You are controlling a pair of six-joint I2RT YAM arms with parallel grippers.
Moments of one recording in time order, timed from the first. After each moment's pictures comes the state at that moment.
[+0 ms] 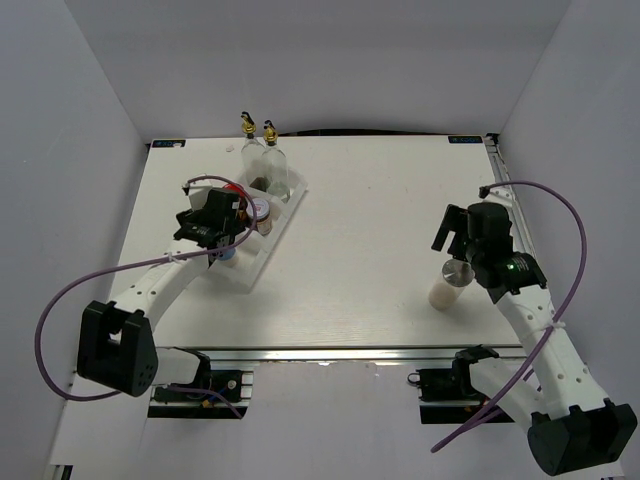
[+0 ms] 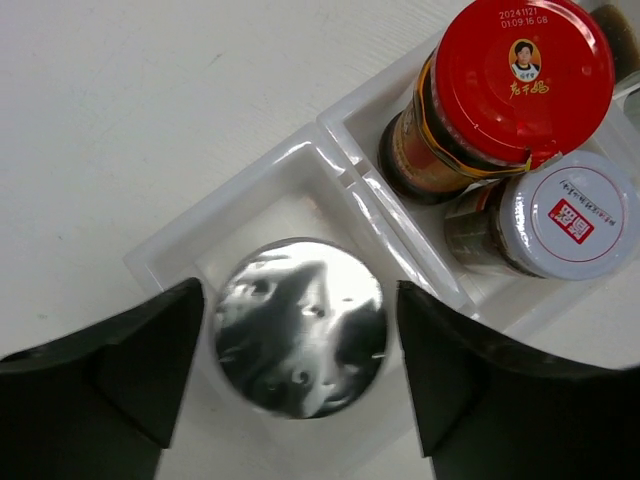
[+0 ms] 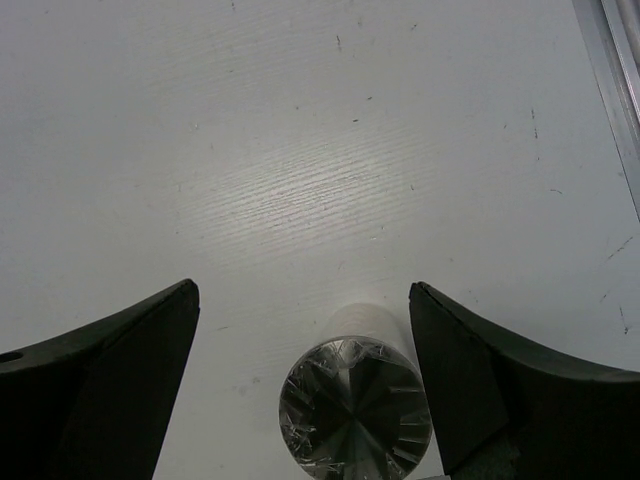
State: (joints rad) left arm -0.32 1.31 0.93 -0.42 -0.63 -0.59; right arm 0.25 0.88 0.87 -0.64 0.28 0.37
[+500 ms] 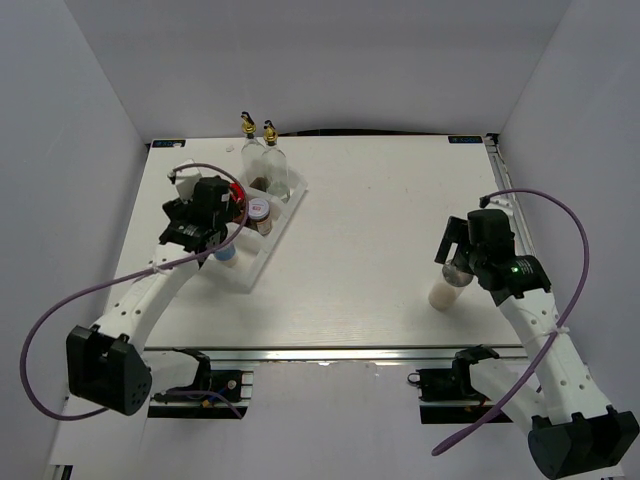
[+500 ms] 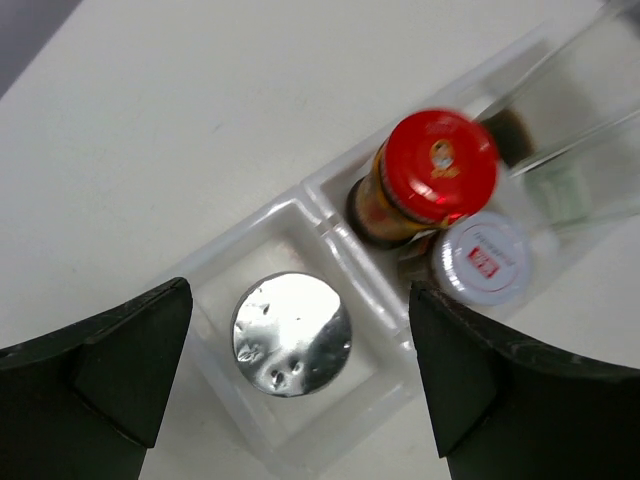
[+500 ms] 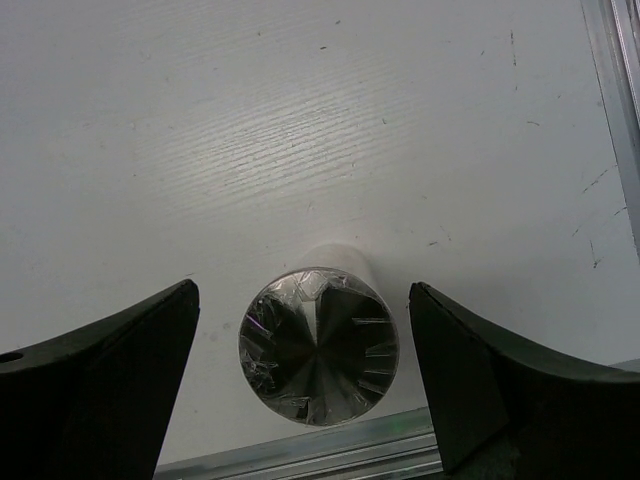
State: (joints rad) left arm -0.32 1.23 1.00 -0.45 -0.67 -0.58; right arm 0.25 0.86 0.90 -0.82 0.28 0.38
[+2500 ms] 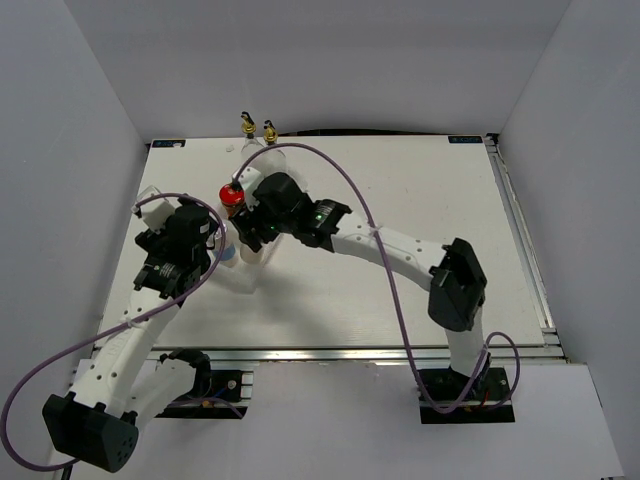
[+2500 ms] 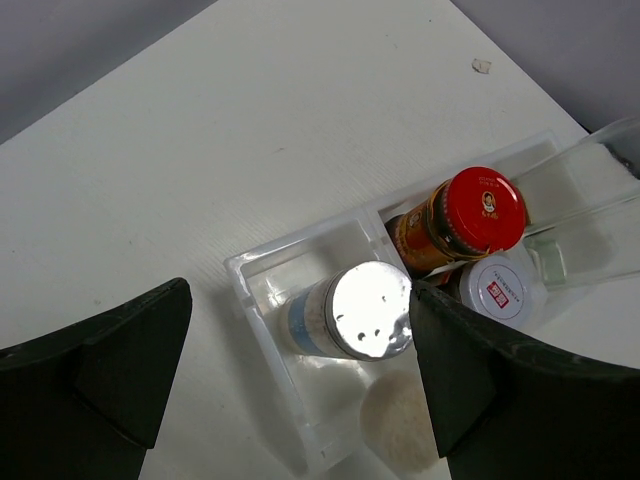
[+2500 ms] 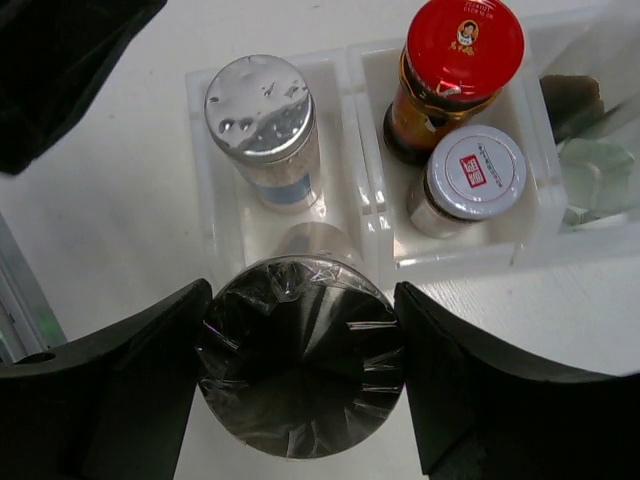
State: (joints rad) left arm -0.31 0.90 0.87 -0.52 -0.80 -0.73; right arm 1.06 1.92 1.77 -0.37 -0.01 0.02
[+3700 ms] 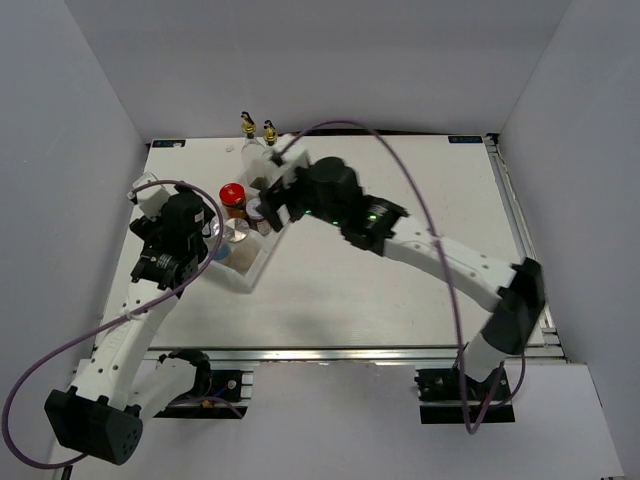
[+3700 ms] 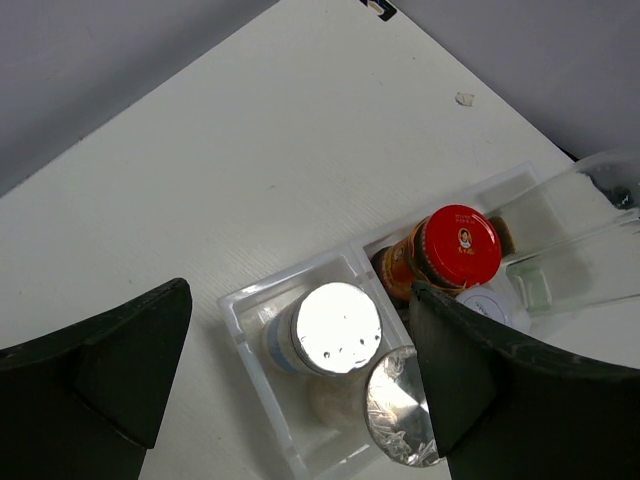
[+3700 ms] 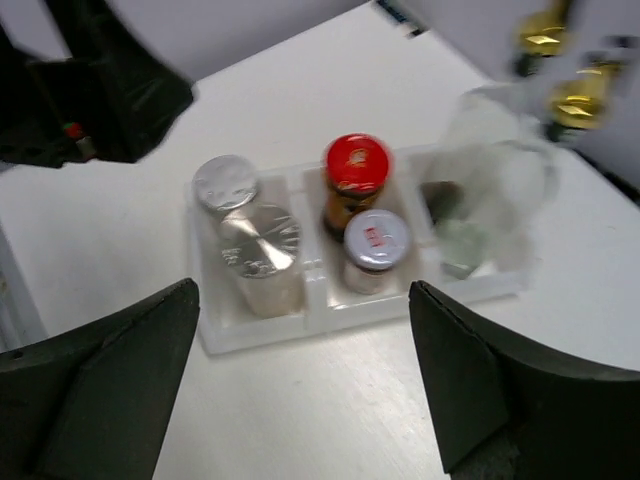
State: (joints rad) left arm -0.28 0.95 0.93 -0.47 -0.79 -0.64; right arm 1.01 1.68 1.61 -0.17 0.00 -0.03
